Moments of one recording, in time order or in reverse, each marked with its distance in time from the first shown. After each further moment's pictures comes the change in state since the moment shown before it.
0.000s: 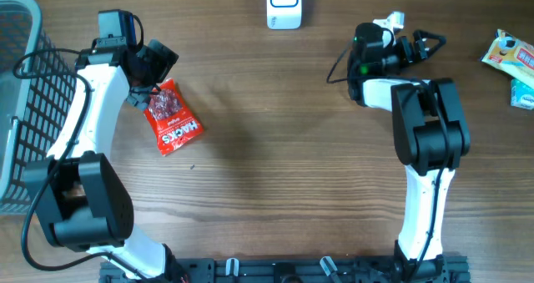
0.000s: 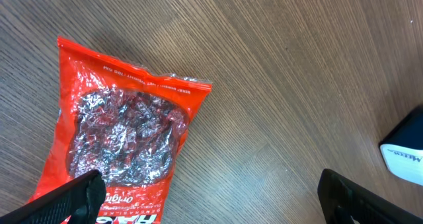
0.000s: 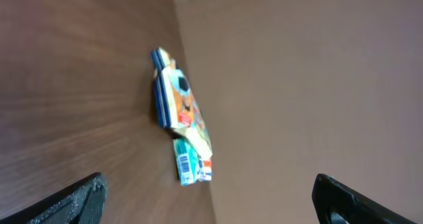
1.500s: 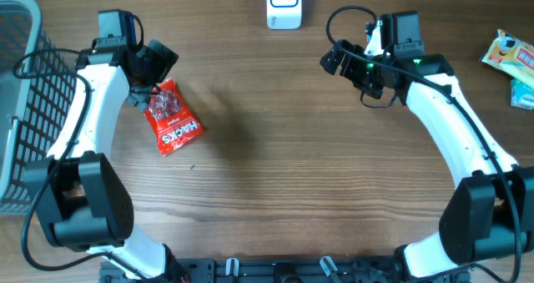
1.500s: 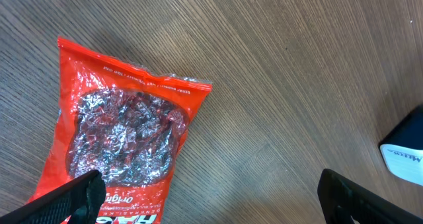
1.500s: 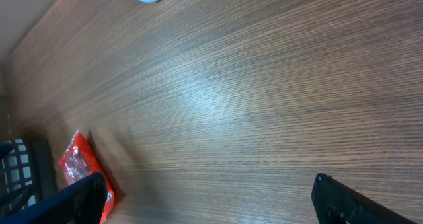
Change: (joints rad) left arm 0.000 0.000 0.000 0.000 0.000 0.000; right arm -0.002 -0.619 0.013 -1.278 -1.765 1.598
